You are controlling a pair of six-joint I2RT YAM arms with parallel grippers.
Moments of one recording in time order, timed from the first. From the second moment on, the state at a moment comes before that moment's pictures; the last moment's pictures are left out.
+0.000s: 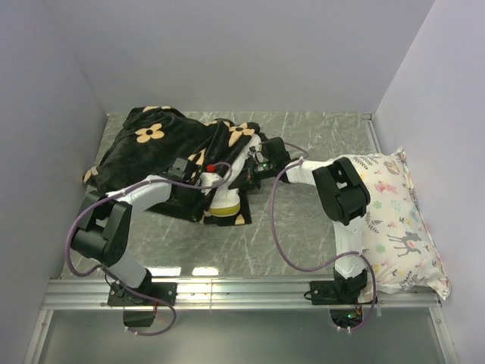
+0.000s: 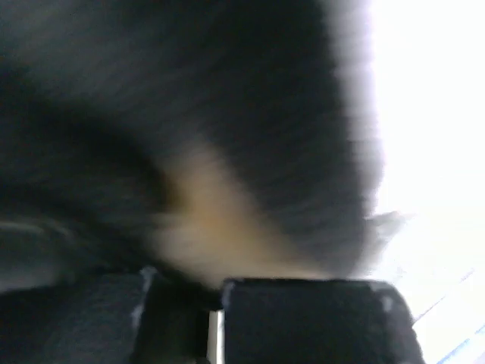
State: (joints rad) left arm -0.37 1.58 0.88 -0.52 0.35 0.35; right arm 0.46 2.09 1.28 0.01 -0.97 0.90
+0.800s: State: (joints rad) left arm -0.31 1.43 1.16 -0.67 0.66 0.32; right arm 0.47 2.14 1.22 0.16 -0.89 1.05
